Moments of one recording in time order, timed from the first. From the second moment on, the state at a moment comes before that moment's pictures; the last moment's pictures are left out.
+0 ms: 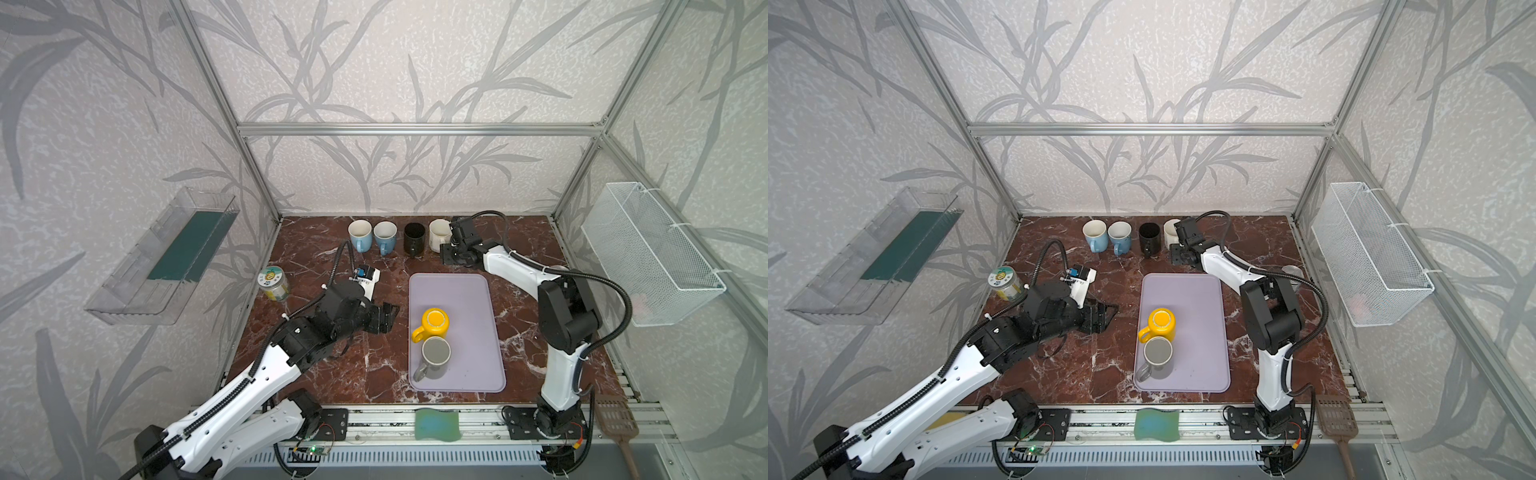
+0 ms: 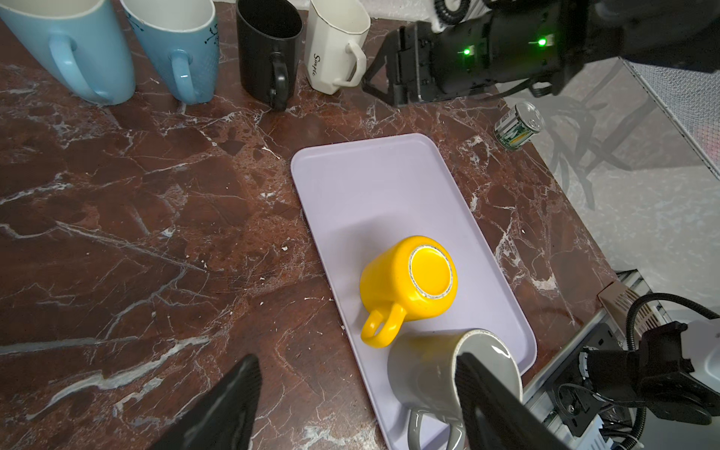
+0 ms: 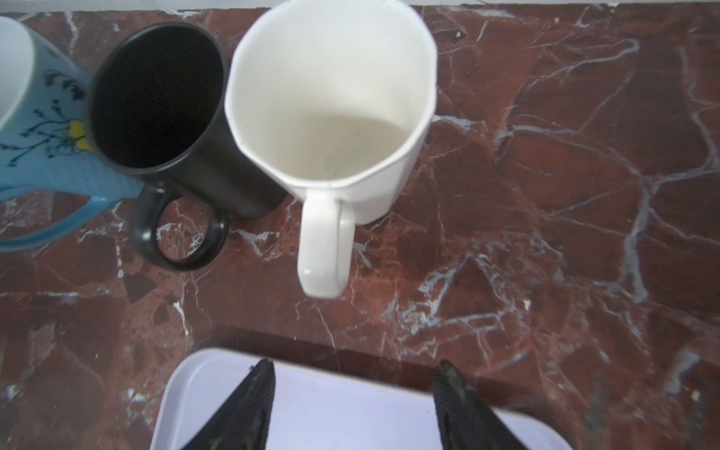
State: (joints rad) left arm -0.70 0.89 0.83 -0.56 0.01 -0.44; right arm 0.45 1.89 1.42 -0.37 0.10 0.32
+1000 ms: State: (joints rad) left arm -0.80 0.88 0.74 -0.53 0.11 -0.47; right arm 0.48 1.29 0.79 -0.21 -0.11 0.41
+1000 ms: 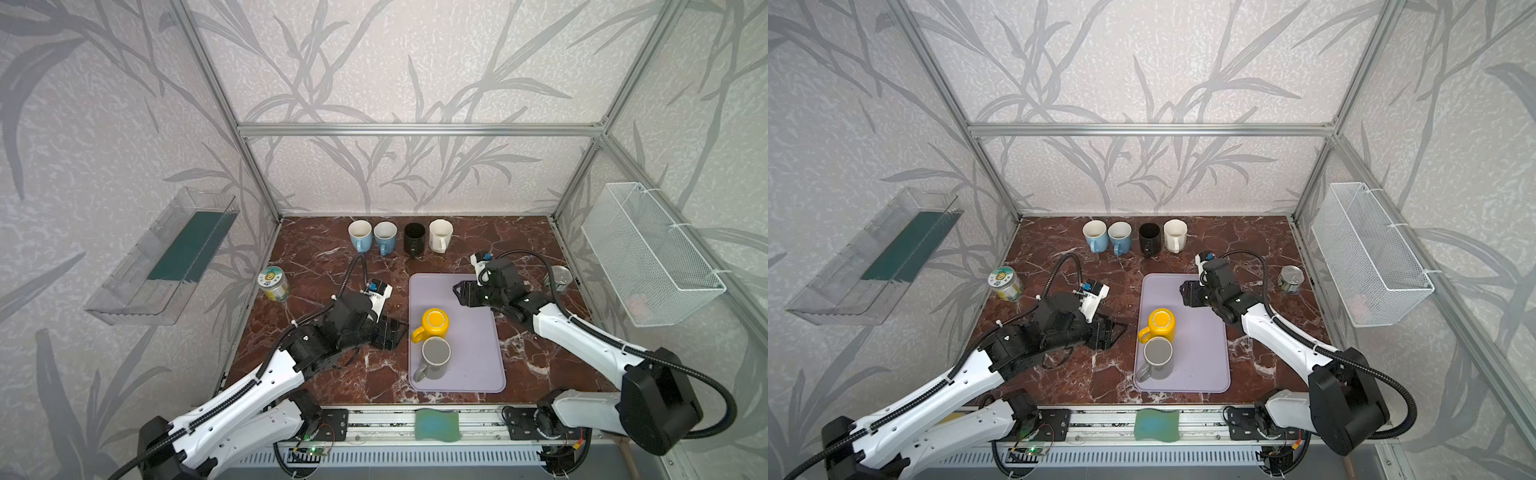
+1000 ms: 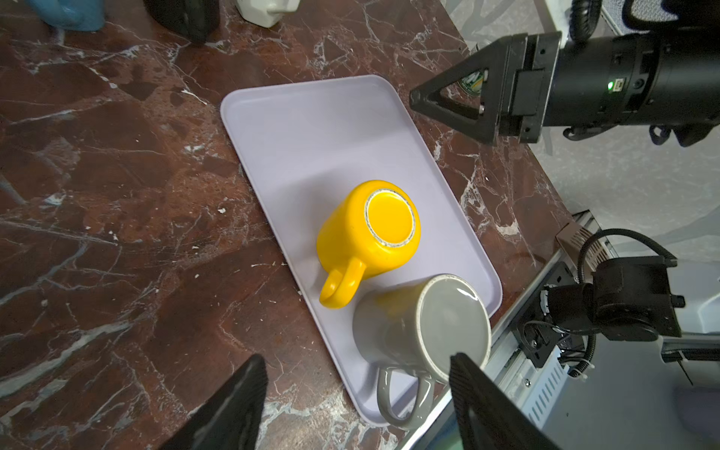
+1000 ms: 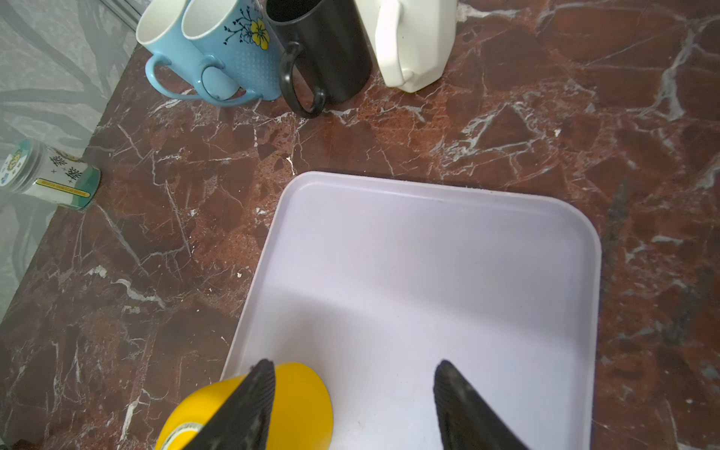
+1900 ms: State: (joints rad) left arm -1.06 0.94 0.77 -0.67 -0.07 -0.53; right arm 0.48 1.11 0.69 -0.23 -0.09 0.45
